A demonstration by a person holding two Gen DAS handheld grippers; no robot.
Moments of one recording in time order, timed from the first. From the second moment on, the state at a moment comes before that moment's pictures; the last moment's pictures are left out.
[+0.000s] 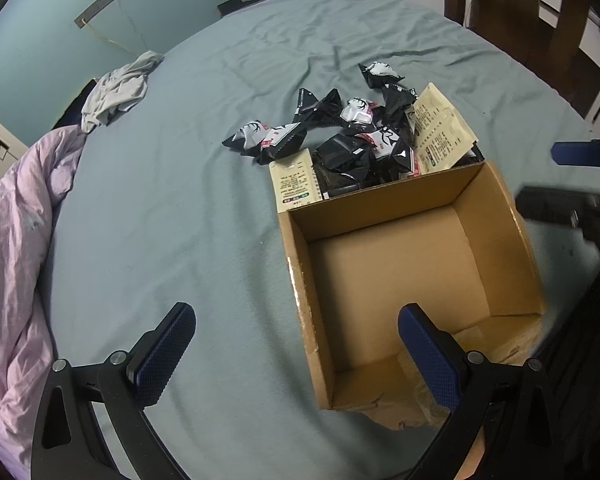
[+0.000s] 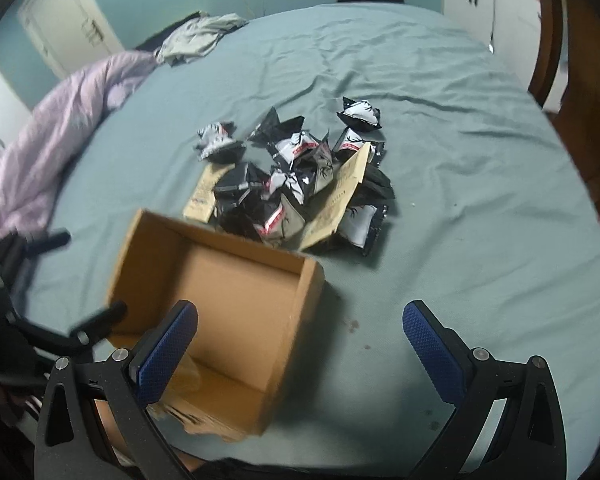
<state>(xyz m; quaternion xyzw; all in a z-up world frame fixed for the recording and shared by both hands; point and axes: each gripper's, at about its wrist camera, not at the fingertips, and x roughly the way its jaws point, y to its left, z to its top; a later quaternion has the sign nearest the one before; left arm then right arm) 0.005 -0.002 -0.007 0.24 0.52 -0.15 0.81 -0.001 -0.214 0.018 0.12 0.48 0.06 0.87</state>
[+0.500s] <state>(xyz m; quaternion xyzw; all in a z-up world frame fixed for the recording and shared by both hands) 0.017 0.000 -0.006 0.21 0.52 -0.15 0.81 0.087 -0.245 -0.014 0.17 0.51 -0.02 0.84</state>
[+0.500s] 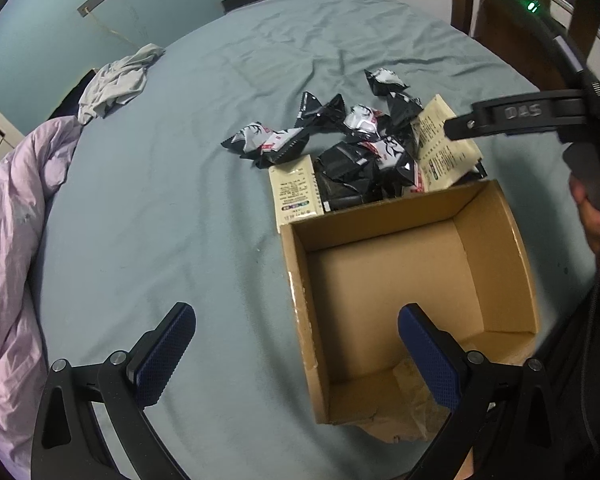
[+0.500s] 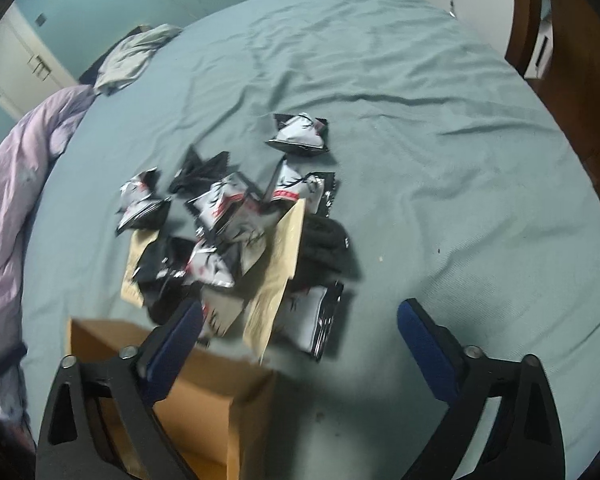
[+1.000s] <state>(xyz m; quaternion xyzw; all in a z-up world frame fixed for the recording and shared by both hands) 0.035 0.007 -0.005 0.17 0.52 -0.14 0.82 0.120 -0.244 -0.038 0.18 0.52 0.02 0.83</state>
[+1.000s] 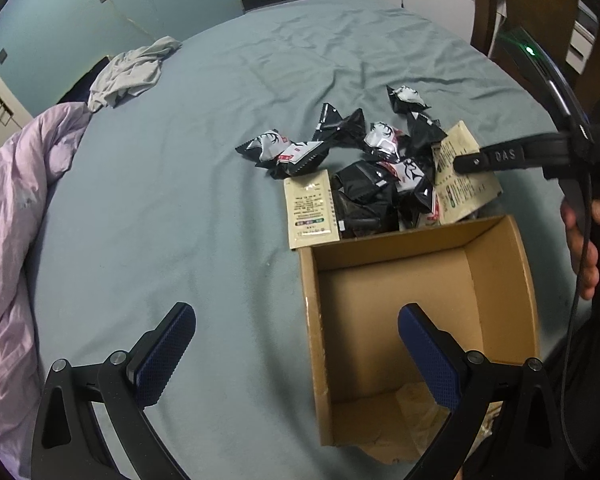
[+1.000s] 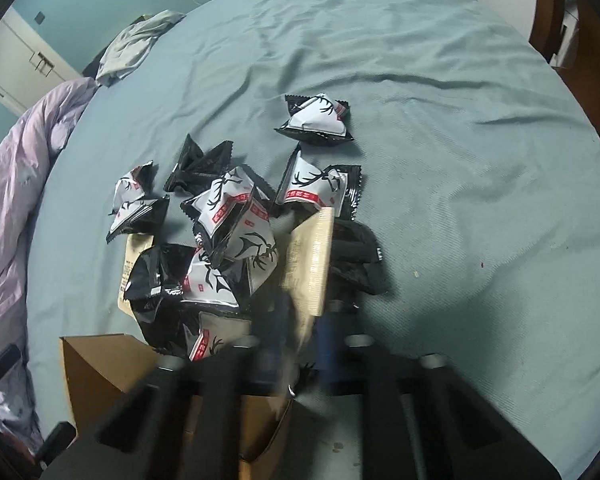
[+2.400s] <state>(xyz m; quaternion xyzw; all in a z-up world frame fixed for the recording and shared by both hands) 0.261 0.002 -0.089 -0.02 0.62 -0.08 0.78 0.051 -0.227 0.030 0.15 0.33 0.05 0.93</state>
